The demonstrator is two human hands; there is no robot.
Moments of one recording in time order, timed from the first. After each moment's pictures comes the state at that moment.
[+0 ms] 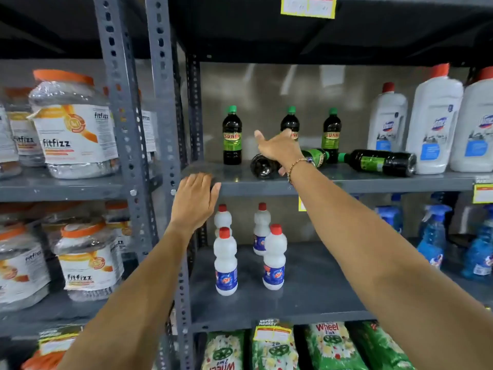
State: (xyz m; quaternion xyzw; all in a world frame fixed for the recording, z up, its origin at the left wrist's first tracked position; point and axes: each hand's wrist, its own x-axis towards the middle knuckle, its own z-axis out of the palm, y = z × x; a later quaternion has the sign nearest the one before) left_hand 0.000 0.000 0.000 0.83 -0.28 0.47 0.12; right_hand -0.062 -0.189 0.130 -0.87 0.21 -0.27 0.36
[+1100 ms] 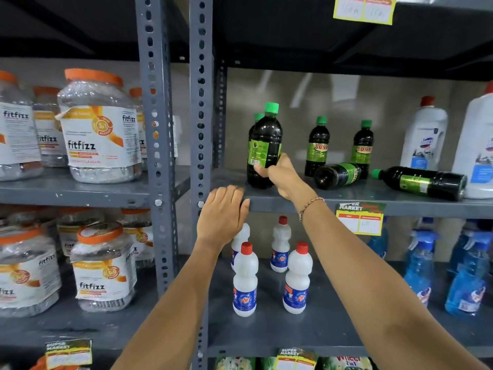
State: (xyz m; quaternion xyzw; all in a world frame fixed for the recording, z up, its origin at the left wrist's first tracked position) left_hand 0.021 -0.002 -0.010 0.76 -0.27 0.59 0.08; right_hand 0.004 -0.155 0.092 -0.74 0.01 -0.24 0.63
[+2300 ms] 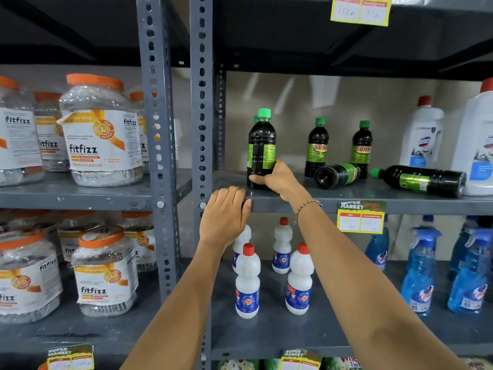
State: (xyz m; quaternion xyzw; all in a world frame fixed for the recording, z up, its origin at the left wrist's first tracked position) left_hand 0.021 -0.002 -0.010 0.75 -0.28 0.59 0.11; right_hand 0.022 -0.158 0.079 -0.82 0.05 -0.23 0.52
